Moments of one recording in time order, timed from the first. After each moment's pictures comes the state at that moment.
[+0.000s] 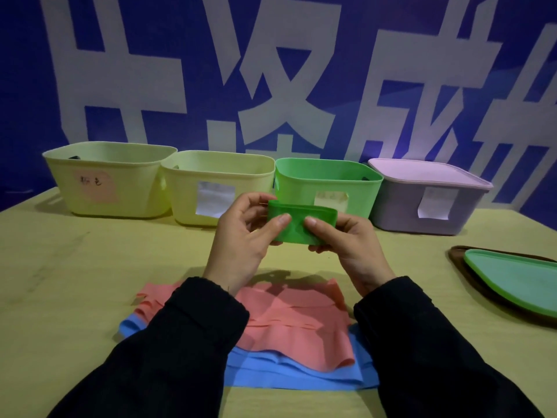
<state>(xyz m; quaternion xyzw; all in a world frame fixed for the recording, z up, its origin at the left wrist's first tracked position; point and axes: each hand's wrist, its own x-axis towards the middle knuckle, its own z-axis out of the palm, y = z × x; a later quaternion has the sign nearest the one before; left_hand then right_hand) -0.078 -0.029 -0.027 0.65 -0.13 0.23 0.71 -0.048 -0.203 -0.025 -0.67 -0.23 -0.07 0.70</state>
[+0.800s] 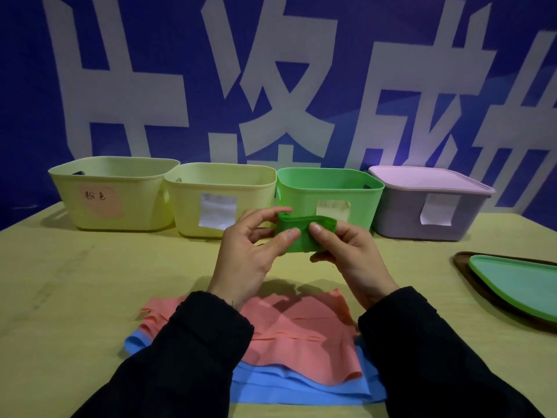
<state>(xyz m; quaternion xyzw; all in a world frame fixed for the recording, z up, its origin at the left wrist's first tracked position) -0.080 -0.028 -0.027 0.66 -0.15 0.23 0.69 -0.048 -0.199 -0.027 -0.64 -0.24 -0.05 0.73</state>
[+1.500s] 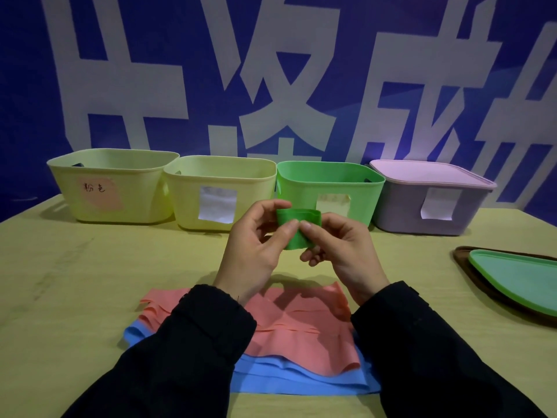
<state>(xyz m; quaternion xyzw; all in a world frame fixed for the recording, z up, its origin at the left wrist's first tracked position) -0.079 -0.034 -0.033 0.67 -0.16 0.22 0.68 -0.049 -0.190 -0.031 -0.64 -0.24 -0.06 0.72</state>
